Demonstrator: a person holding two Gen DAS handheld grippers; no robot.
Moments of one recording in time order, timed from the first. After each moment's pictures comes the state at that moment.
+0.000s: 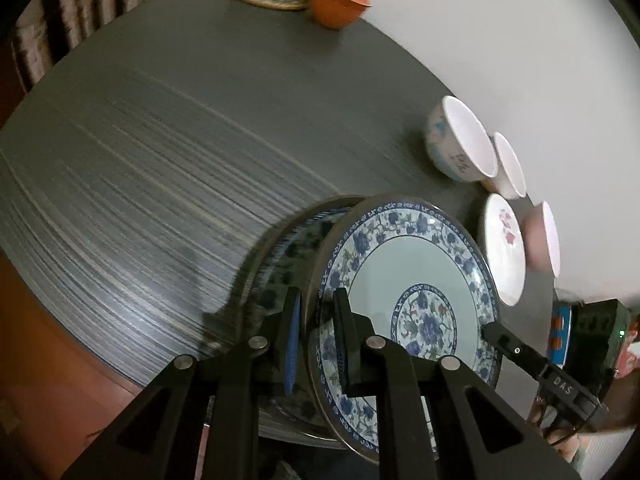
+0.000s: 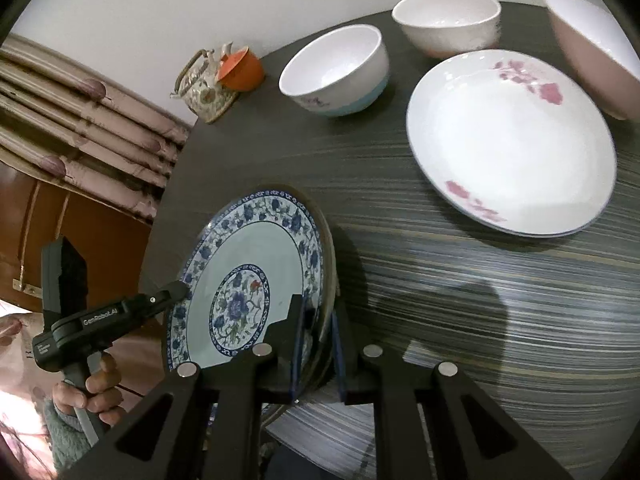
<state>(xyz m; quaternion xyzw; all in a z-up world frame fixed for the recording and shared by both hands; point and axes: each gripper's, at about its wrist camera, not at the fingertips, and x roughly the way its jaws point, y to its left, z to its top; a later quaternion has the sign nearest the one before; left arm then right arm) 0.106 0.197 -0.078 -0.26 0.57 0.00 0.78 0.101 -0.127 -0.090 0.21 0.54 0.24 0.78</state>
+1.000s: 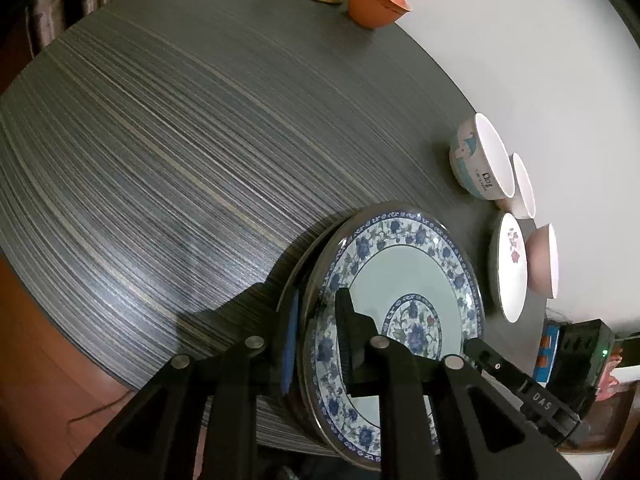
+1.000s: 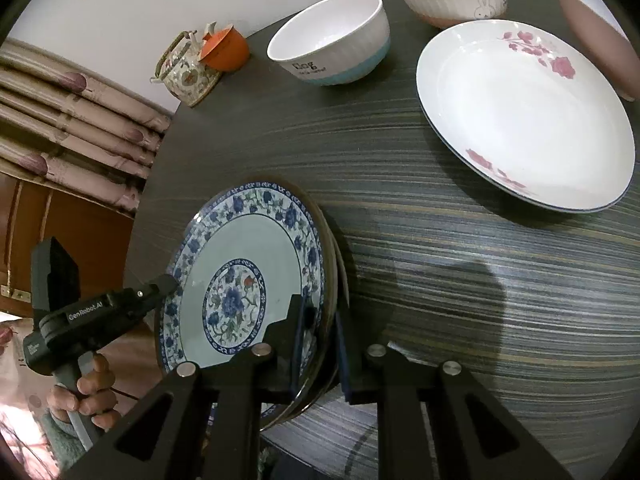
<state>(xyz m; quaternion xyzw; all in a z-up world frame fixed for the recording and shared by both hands) 0.108 0.224 -0.098 -0.31 0.57 0.00 0.76 0.106 -0.101 -0.104 0.20 0.56 0.22 0.77</state>
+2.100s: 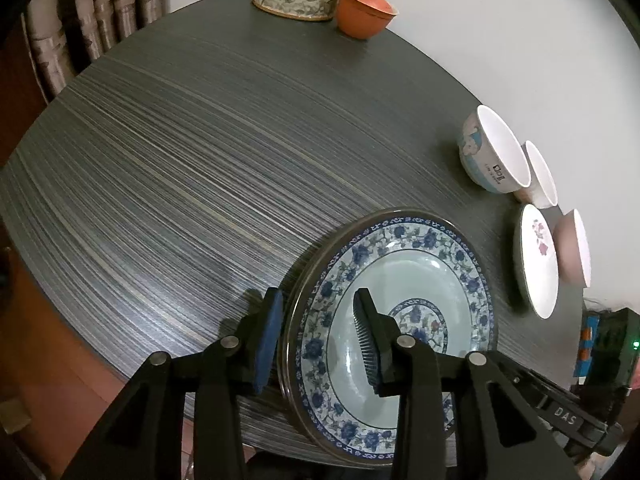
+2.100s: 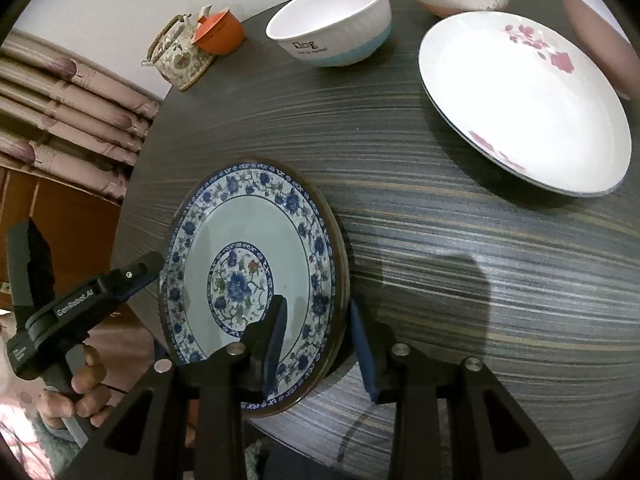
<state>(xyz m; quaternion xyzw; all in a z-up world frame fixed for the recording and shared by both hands) 0.111 0.203 -0.089 -0.22 0.56 0.05 0.80 0.102 -0.094 -0.111 0.19 0.58 0.21 0.77</state>
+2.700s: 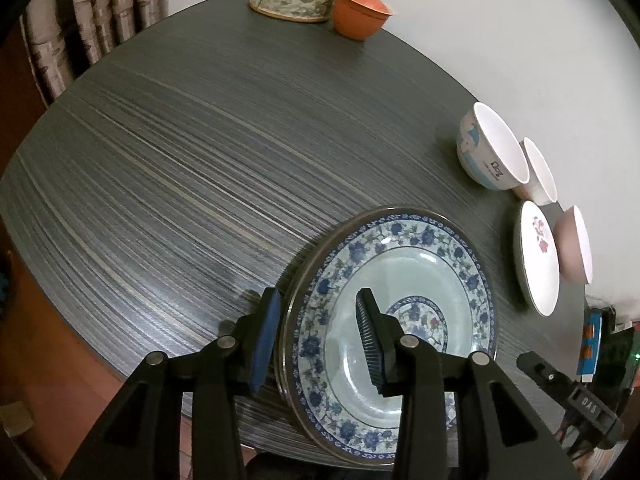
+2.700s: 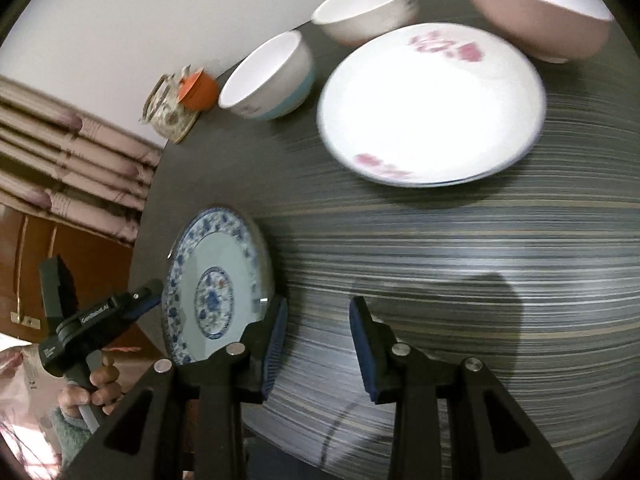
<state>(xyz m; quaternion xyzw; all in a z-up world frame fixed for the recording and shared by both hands) 0.107 0.200 -0.087 -0.22 0.56 0.04 0.80 0.084 -0.188 -0.114 0.26 0.53 0.19 0.79</state>
